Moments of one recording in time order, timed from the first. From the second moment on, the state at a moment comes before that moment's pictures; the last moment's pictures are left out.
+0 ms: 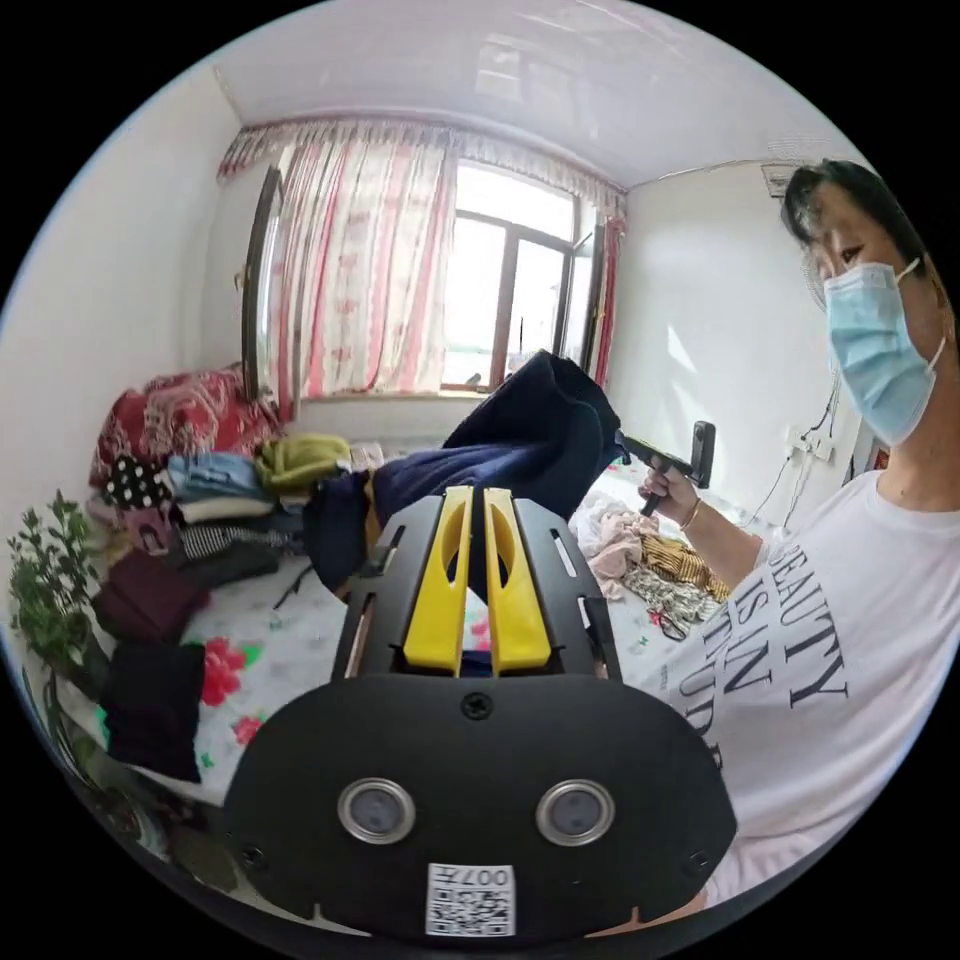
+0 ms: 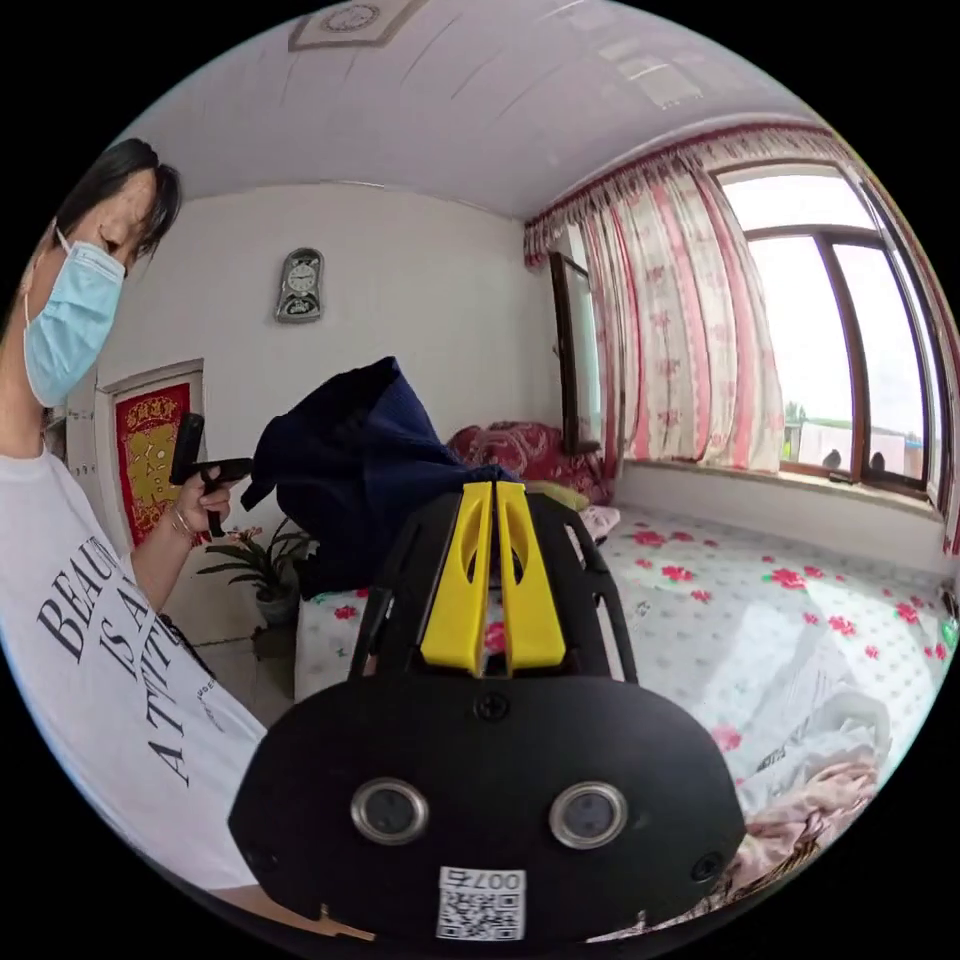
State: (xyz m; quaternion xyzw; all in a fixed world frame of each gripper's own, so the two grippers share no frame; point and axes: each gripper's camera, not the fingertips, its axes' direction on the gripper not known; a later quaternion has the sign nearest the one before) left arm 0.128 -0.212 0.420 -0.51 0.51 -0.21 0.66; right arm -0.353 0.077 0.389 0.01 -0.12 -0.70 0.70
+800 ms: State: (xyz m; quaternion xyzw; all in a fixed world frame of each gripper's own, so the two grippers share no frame) left arm 0.369 -0.138 0.220 -0.65 0.67 -0.06 0.36; right arm -0.430 0.291 0.648 -0.43 -0.14 -0.69 0.56
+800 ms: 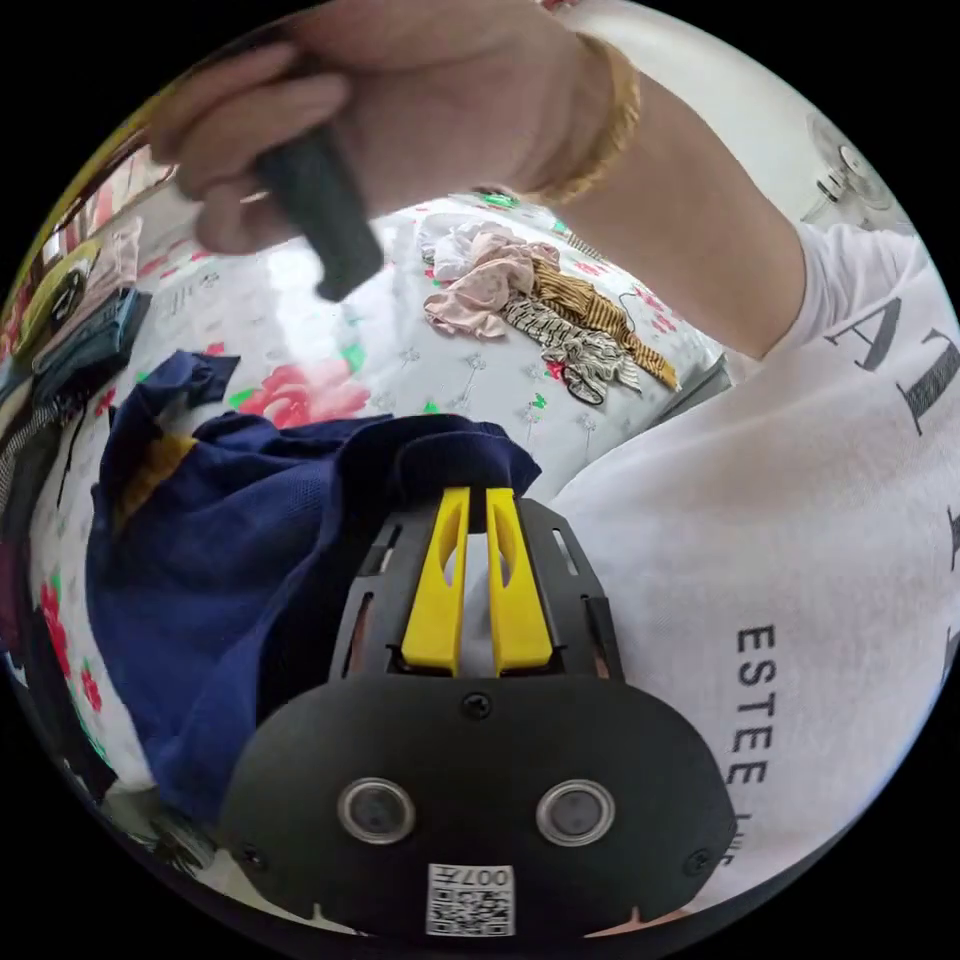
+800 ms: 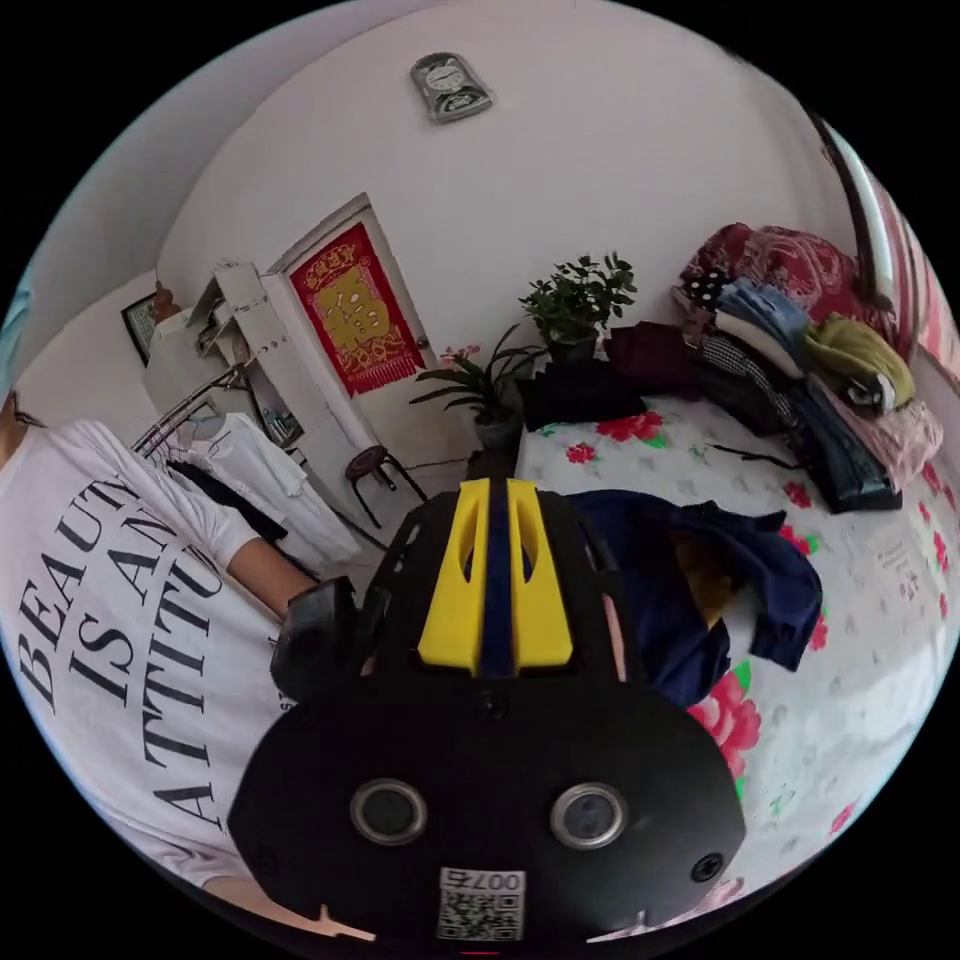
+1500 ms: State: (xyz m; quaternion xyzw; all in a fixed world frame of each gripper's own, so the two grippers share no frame) left arm 0.322 -0.068 0.261 -0.72 0.57 -0.24 0.33; right arm -0.324 0.313 0.618 -0.47 -0.01 -0.60 0.64
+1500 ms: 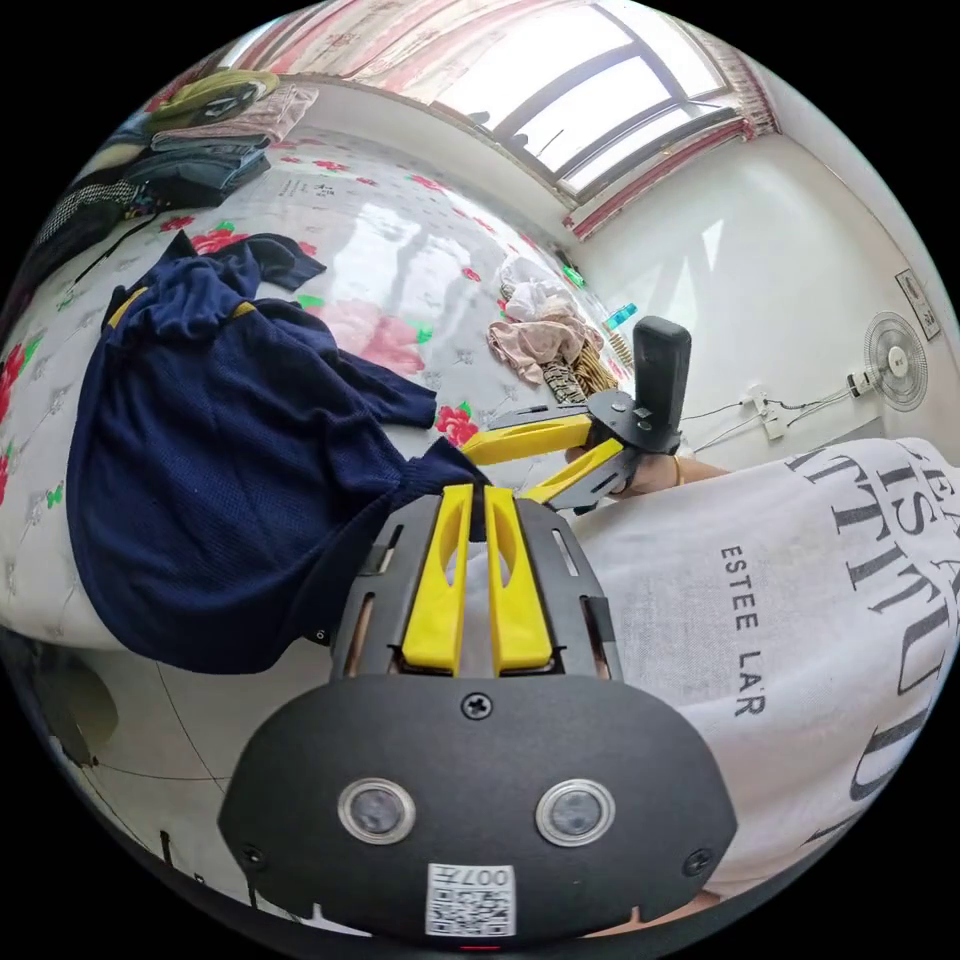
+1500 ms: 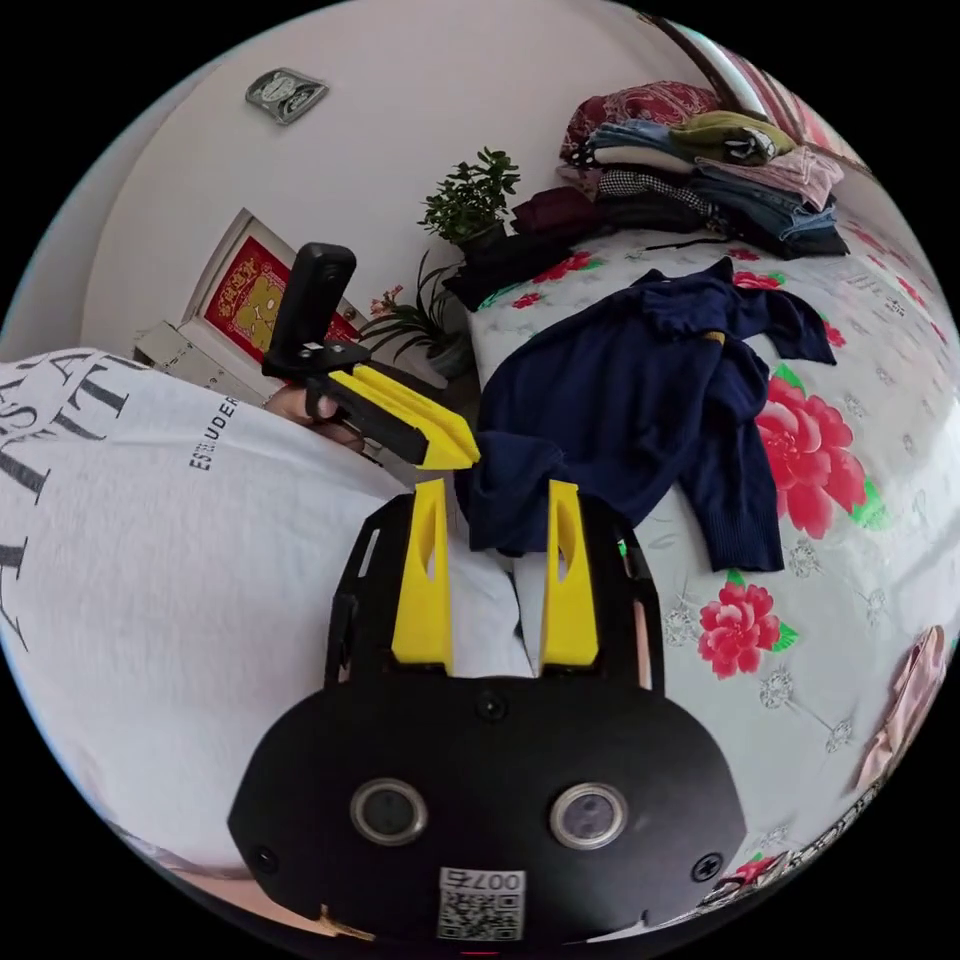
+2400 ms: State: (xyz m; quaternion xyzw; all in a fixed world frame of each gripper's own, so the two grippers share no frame) left arm 0.180 0.151 0.193 -0.87 0.29 -0.23 0.32; right arm -0.319 0.392 0.678 -0.58 0.20 -0.56 0.55
